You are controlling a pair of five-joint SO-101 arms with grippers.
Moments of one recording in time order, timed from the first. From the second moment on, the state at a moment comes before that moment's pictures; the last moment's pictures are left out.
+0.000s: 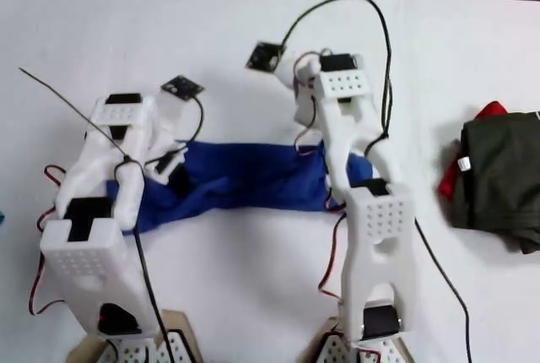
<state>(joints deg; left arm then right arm) -9.8 22.7 11.8 69.1 -31.9 -12.7 45.3 -38.0 76.0 58.9</state>
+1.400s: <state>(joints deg) -9.8 22.7 11.8 69.1 -31.9 -18.2 53.0 -41.8 99.7 52.9</state>
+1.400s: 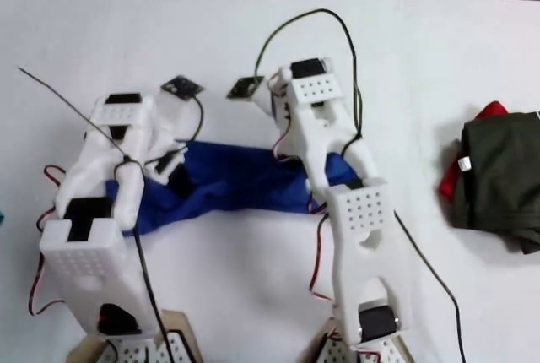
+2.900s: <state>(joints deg) -9.8 22.7 11.8 69.1 -31.9 -15.1 54.6 -50.5 79.0 58.8</state>
